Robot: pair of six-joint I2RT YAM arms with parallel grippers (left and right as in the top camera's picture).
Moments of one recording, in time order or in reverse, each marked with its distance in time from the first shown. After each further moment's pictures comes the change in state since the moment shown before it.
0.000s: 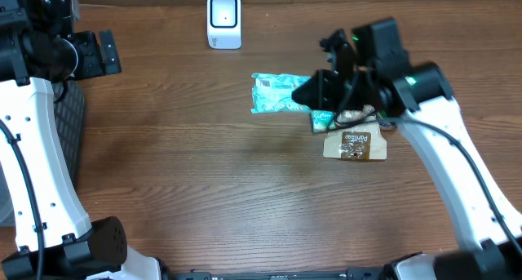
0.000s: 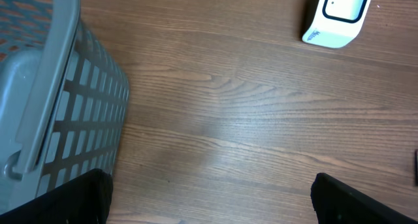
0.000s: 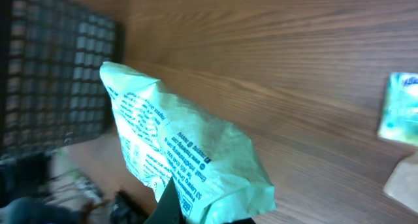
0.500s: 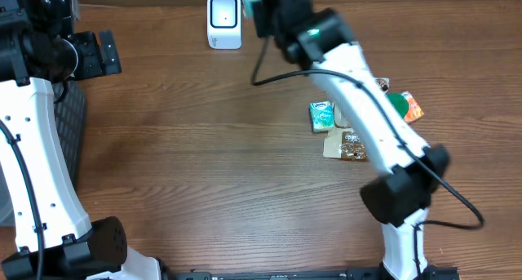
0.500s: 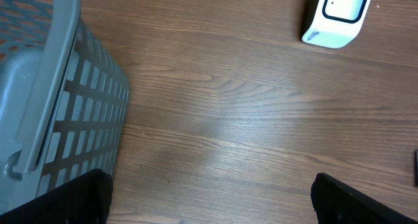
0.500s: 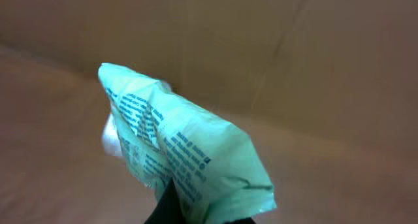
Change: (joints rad) left arm 0.000 0.000 0.000 0.000 0.000 0.000; right arm 0.217 0.521 0.667 0.208 0.893 -0.241
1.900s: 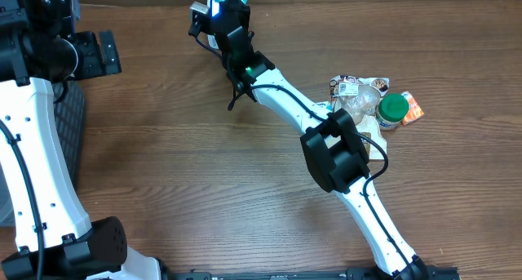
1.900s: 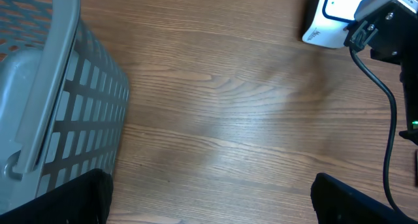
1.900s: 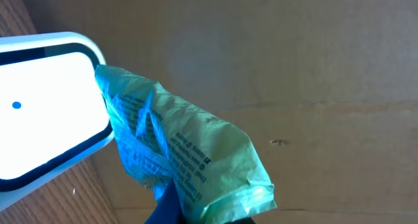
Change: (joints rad) left arm 0.000 0.000 0.000 0.000 0.000 0.000; right arm 0.074 0.516 0.001 0.989 0.229 -1.421
